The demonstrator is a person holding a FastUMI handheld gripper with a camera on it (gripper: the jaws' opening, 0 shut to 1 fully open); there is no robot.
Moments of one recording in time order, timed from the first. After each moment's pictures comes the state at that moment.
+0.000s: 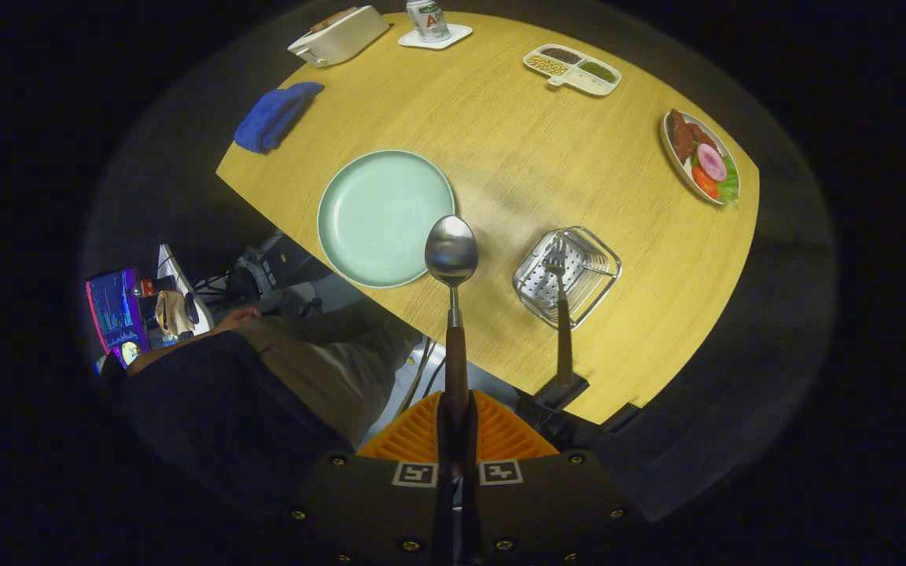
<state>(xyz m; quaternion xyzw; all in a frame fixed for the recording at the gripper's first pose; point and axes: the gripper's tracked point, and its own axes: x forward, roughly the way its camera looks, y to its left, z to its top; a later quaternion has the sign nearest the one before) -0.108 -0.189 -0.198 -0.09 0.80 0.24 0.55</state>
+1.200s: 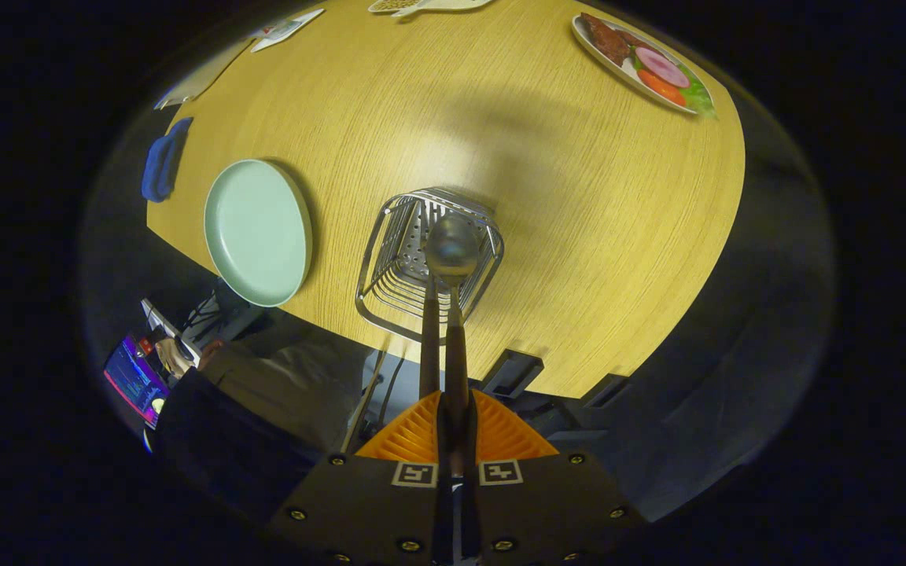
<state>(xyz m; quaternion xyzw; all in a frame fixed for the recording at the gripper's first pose) -0.072 -0.254 -0.284 -0.05 0.89 0.14 0.44</state>
